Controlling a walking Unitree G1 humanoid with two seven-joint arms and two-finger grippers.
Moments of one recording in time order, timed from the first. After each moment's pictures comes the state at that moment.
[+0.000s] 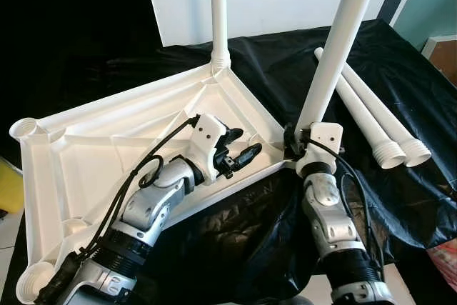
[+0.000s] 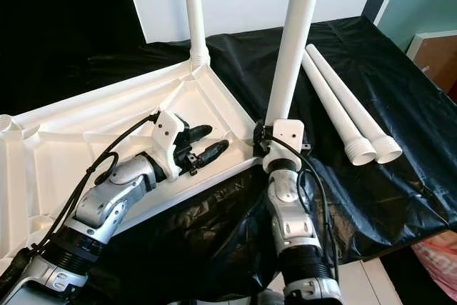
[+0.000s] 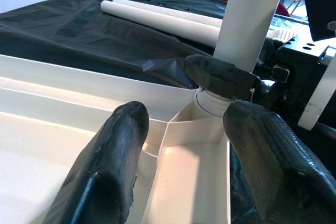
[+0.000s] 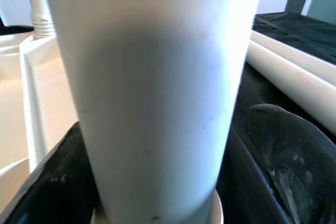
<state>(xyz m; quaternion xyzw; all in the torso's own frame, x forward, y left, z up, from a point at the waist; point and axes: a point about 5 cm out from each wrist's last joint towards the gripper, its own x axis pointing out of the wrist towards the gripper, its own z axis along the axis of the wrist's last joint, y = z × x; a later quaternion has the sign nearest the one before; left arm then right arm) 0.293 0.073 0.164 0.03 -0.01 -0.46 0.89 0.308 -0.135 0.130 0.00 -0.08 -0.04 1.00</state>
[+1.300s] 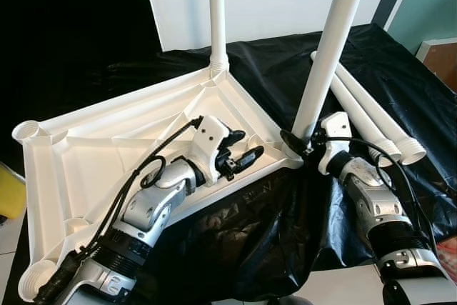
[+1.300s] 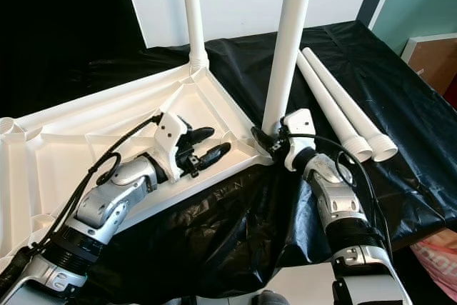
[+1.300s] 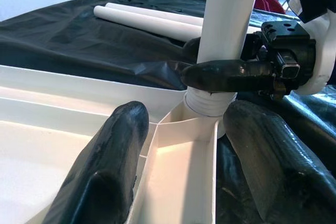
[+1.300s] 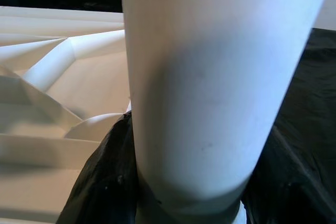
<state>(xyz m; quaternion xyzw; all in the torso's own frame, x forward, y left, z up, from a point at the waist) 0.293 0.070 0.163 0.04 -0.01 -0.47 0.88 0.332 -0.171 0.132 -0.07 -0.04 0.27 0.96</state>
